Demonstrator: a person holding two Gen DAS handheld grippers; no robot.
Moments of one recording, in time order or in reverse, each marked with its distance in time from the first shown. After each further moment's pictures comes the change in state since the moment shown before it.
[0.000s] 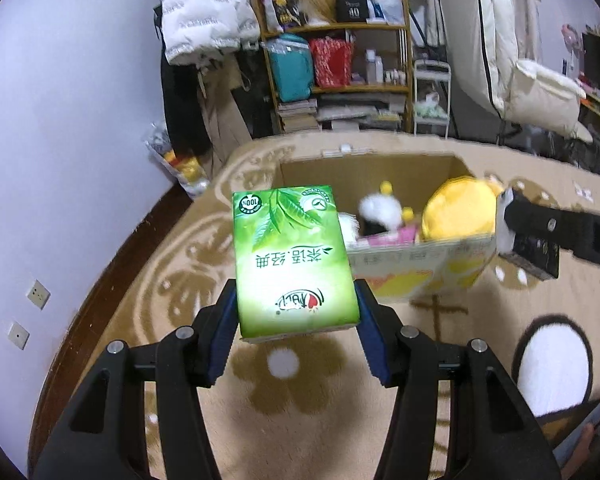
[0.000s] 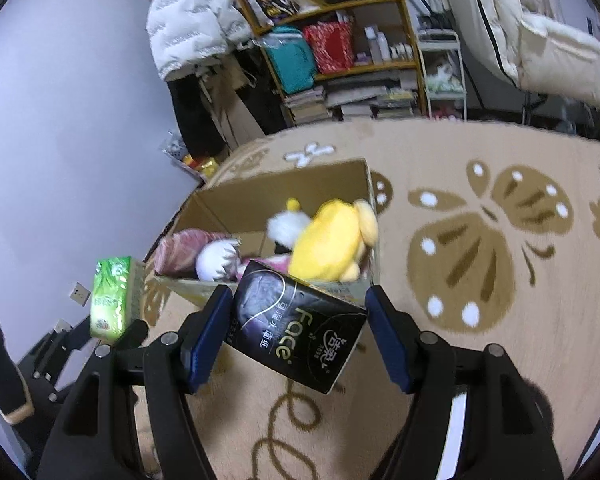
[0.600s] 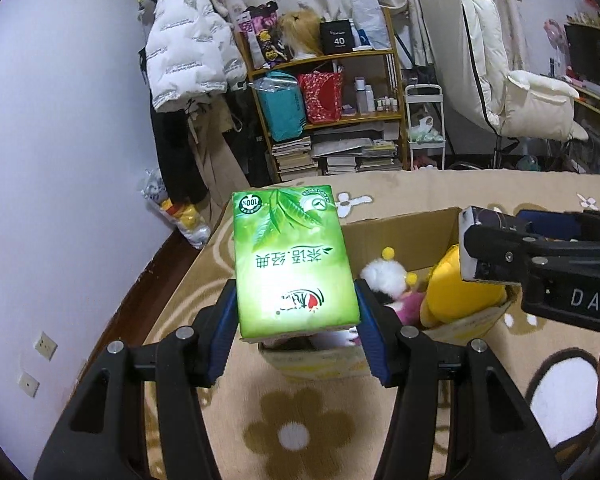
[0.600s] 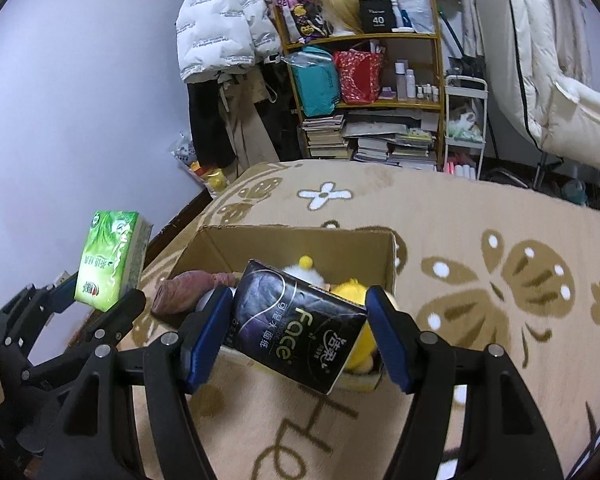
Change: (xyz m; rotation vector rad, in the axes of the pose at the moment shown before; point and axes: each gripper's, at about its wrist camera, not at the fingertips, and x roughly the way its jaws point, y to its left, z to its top) left arm 0.020 -0.015 0.056 0.095 -0.104 0.013; right arm 0.010 0.031 0.047 -0.159 -0.078 -0.018
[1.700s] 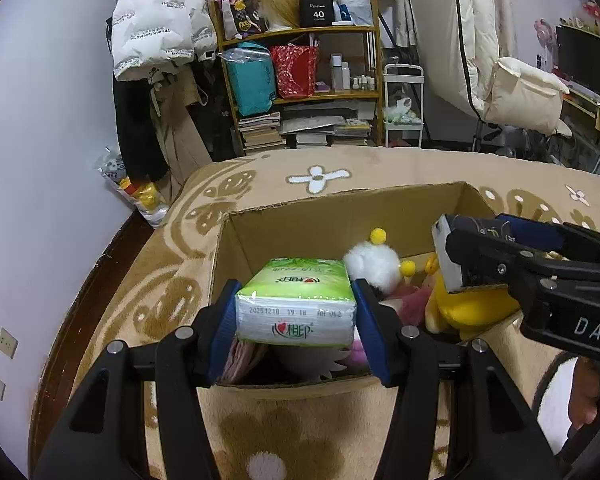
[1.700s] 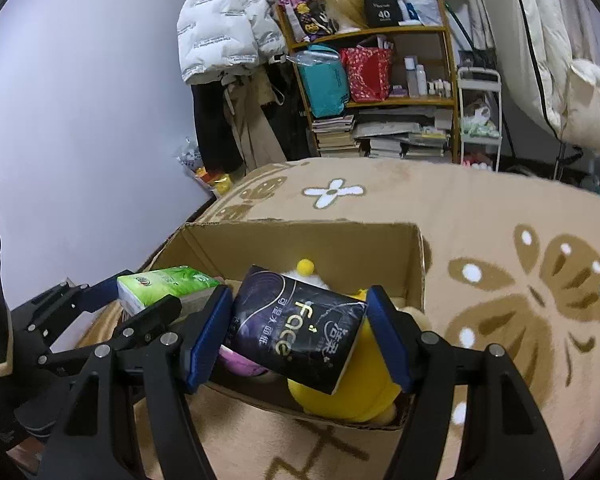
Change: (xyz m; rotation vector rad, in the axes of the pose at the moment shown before) left arm 0.076 0.002 -0.015 -0.029 0.072 -0.144; right arm 0.062 -0.018 -0.009 -0.007 -0.031 0.053
